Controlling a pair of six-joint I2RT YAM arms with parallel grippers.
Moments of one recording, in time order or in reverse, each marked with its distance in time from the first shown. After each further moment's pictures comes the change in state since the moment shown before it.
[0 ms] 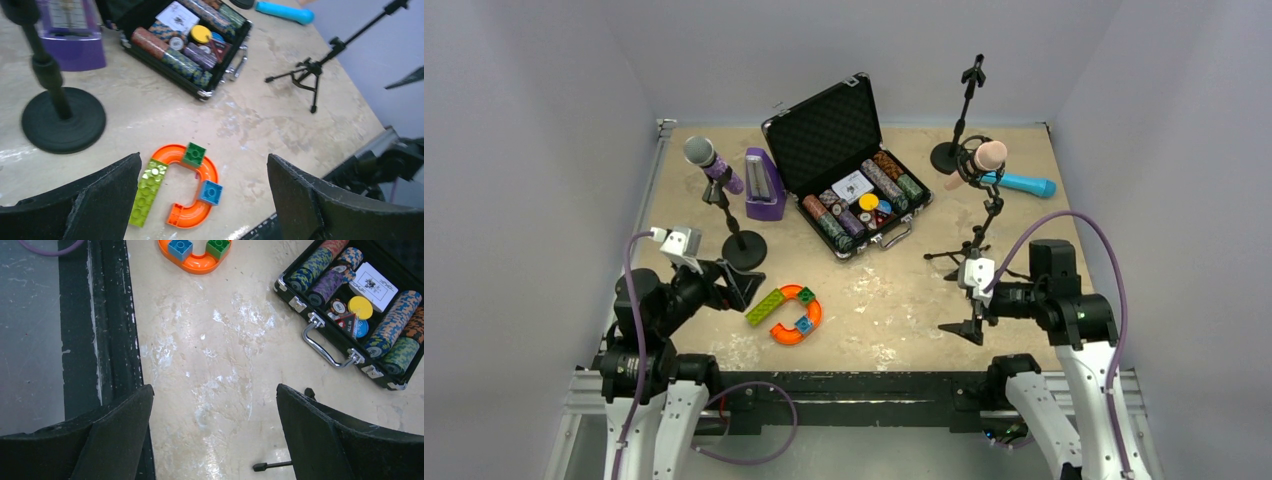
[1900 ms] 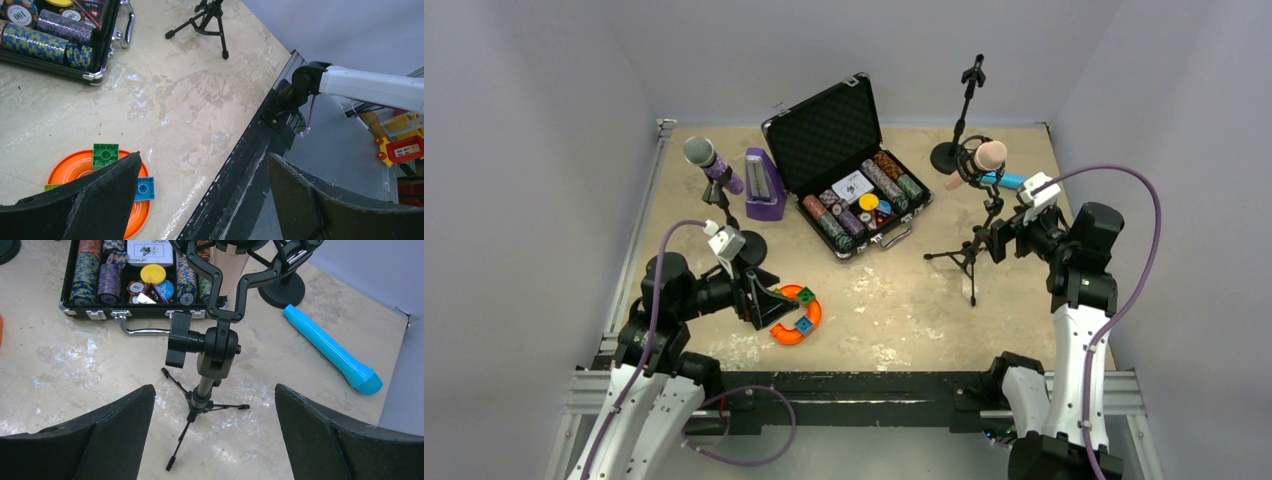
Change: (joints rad) left arm -0.229 0.125 -0.094 0.204 0.291 -0.050; right arm -0.397 0.151 -0.016 0.639 0.260 0.554
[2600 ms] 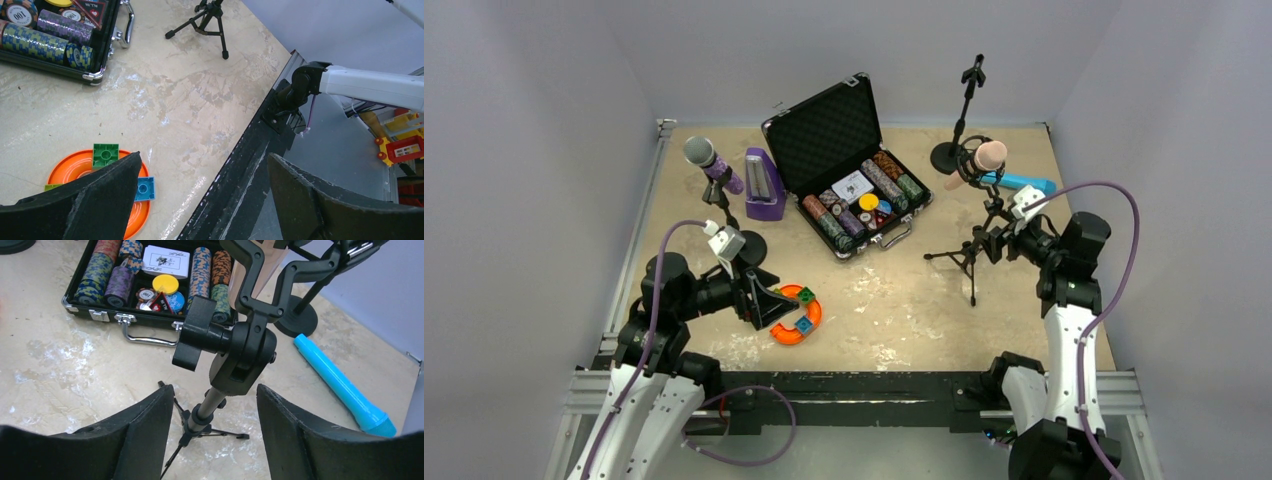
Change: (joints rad) left arm 0.000 0.000 0.000 0.000 0.000 0.000; right arm -0.005 0.013 -0.202 0.297 -0.141 -0.031
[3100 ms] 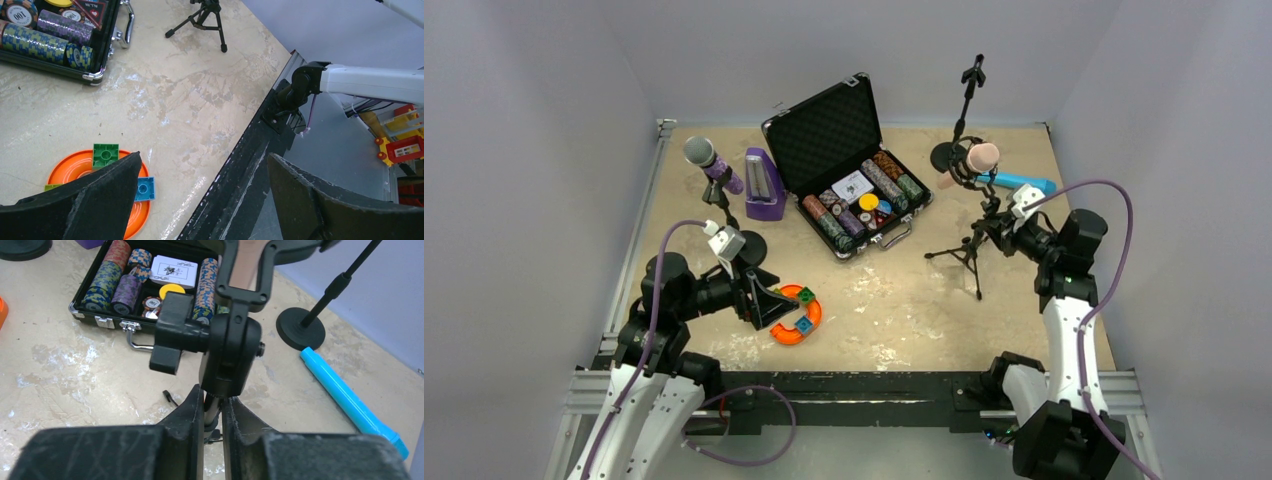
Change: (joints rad) left arm 0.000 0.000 0.000 0.000 0.000 0.000; right arm 0.000 0.063 -0.034 0.131 -0.060 0.001
